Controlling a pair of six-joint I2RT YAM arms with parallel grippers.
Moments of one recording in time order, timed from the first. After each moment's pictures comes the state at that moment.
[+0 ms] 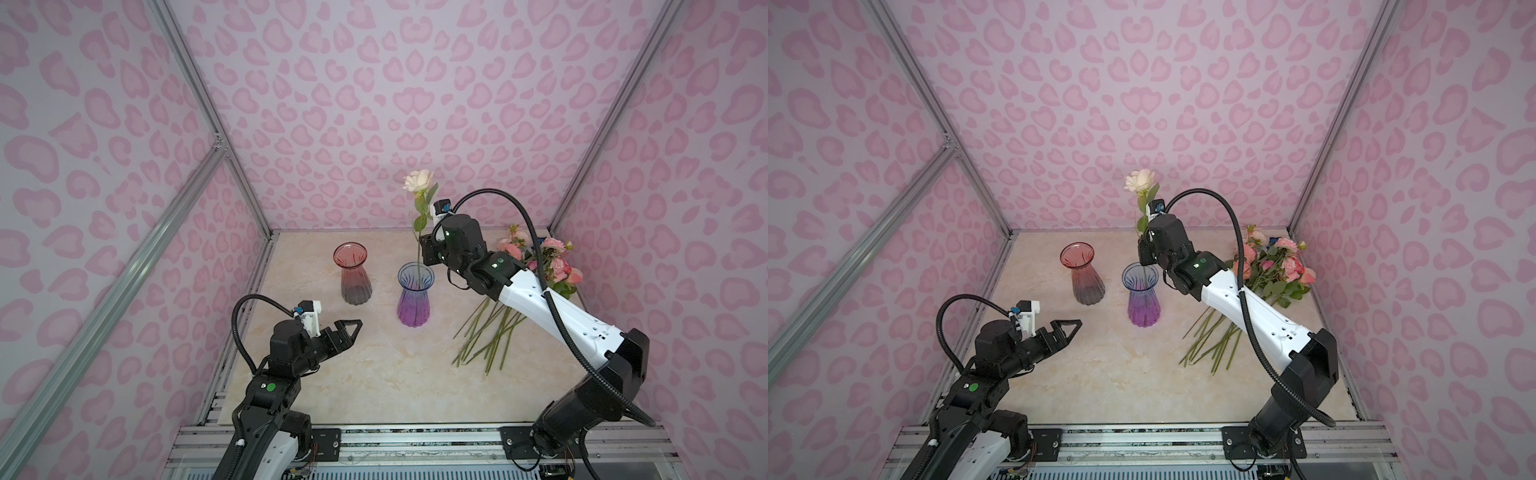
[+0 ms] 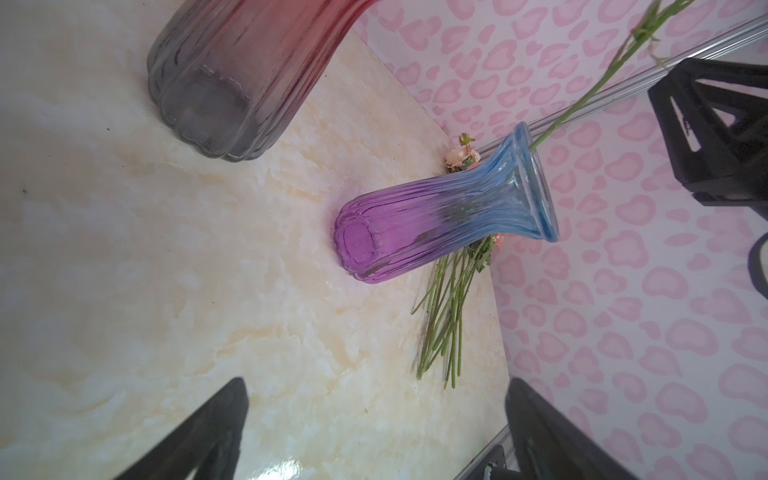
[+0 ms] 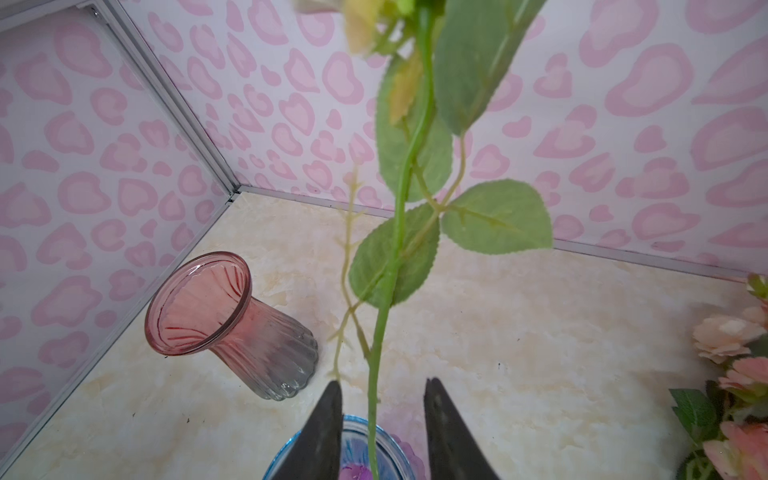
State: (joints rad) left arm -0.20 0.58 0.44 -0.35 0.46 -0.78; right arm 0.70 1.59 1.58 -0.42 0.26 0.29
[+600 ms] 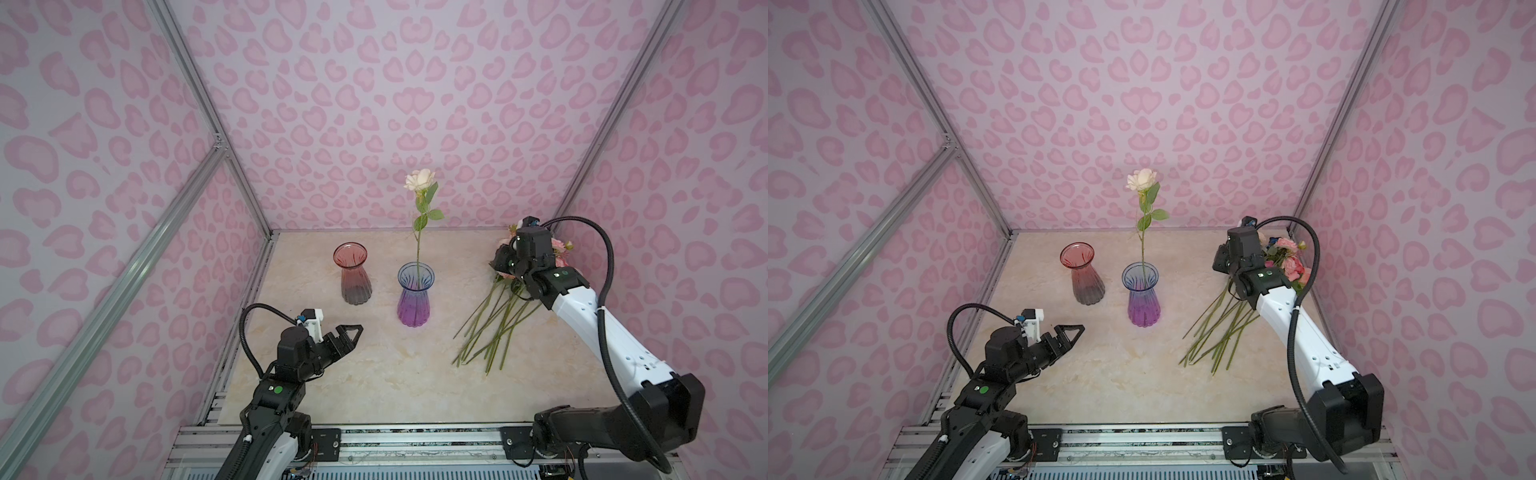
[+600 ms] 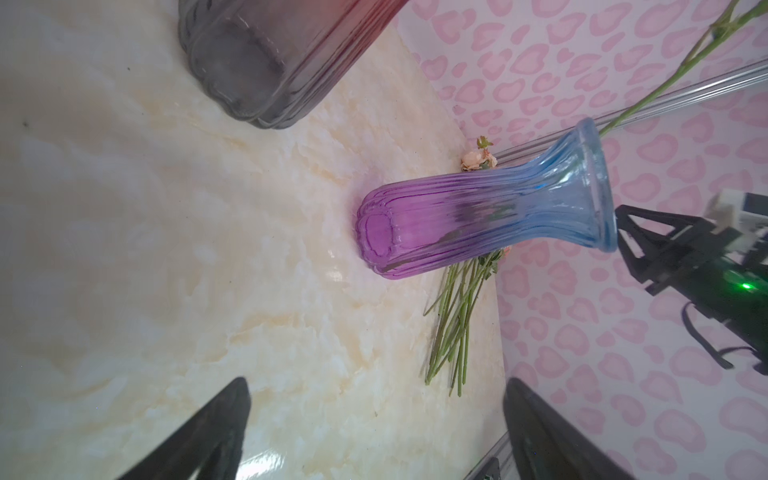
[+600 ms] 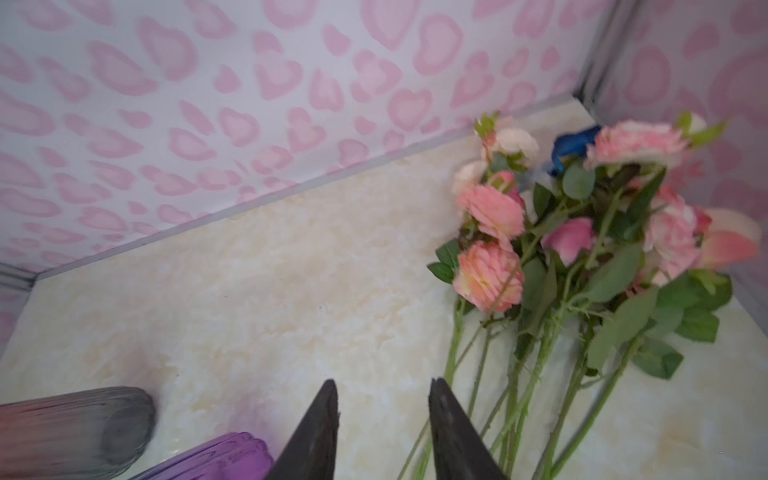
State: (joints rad) left arm -0.24 0.56 0.30 -0.22 0.43 -0.89; right arm 0.21 1.41 1.22 -0.51 0.15 0.49
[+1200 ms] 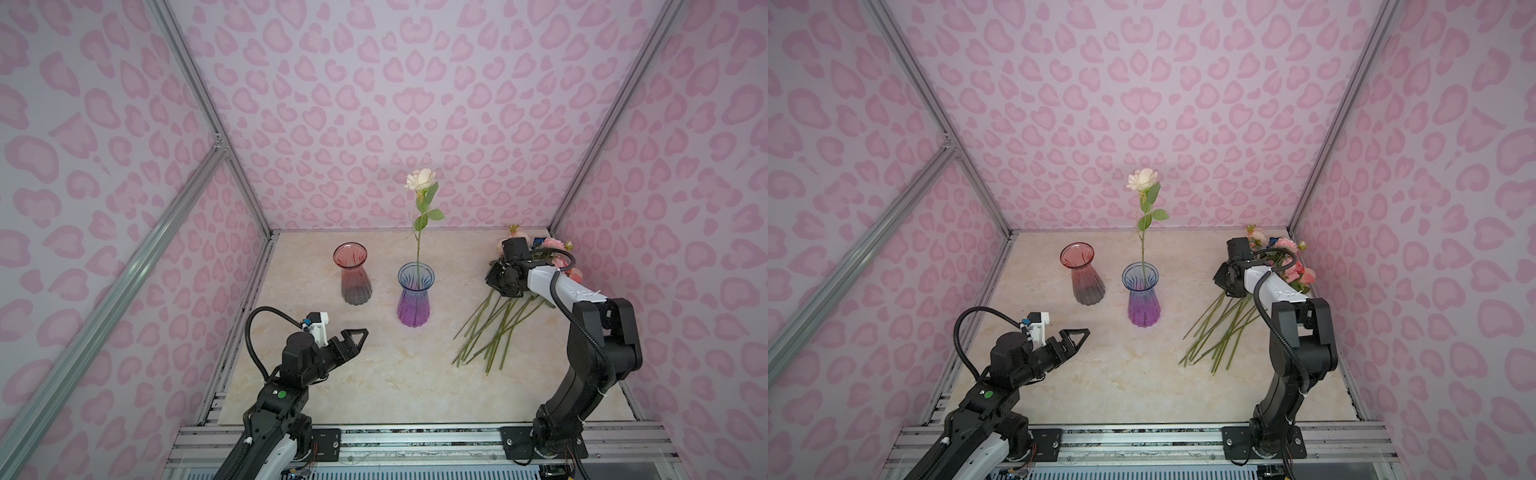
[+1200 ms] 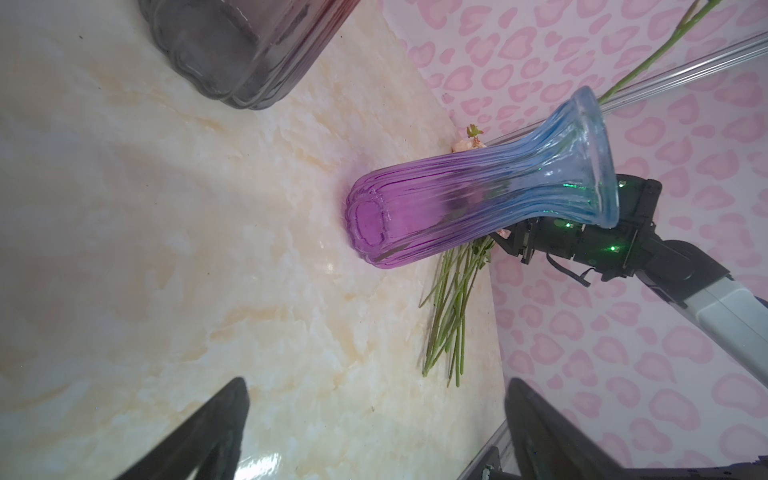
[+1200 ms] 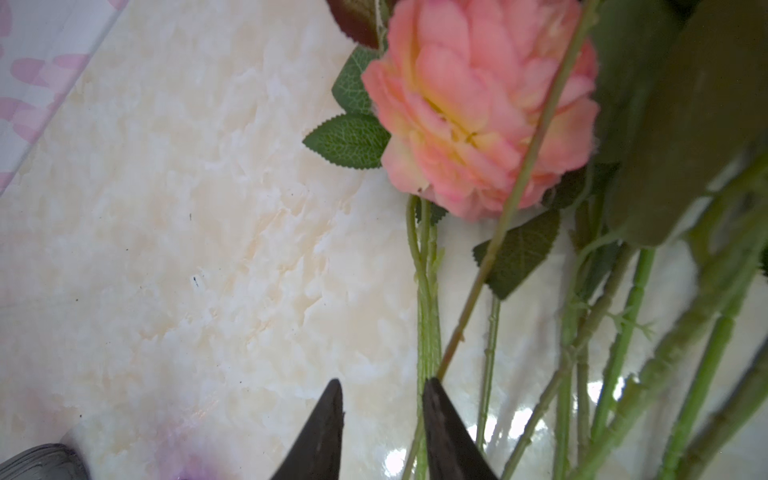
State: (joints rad) left arm -0.30 0.54 0.25 -0.16 0.39 -0.91; right arm 0.10 1.77 1.24 -0.52 -0.02 0.72
